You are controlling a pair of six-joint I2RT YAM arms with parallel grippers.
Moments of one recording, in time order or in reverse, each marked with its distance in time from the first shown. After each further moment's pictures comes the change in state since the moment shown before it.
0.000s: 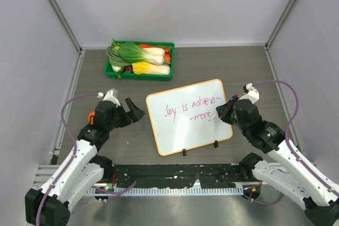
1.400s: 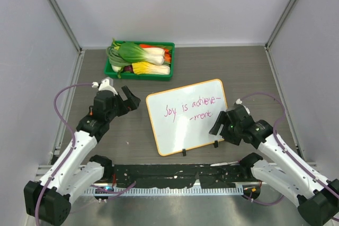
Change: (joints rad) left arm 0.000 0.099 0.159 -0.011 -0.178 0.037; right arm -0.117 0.079 -0.154 -0.245 -0.359 0.080
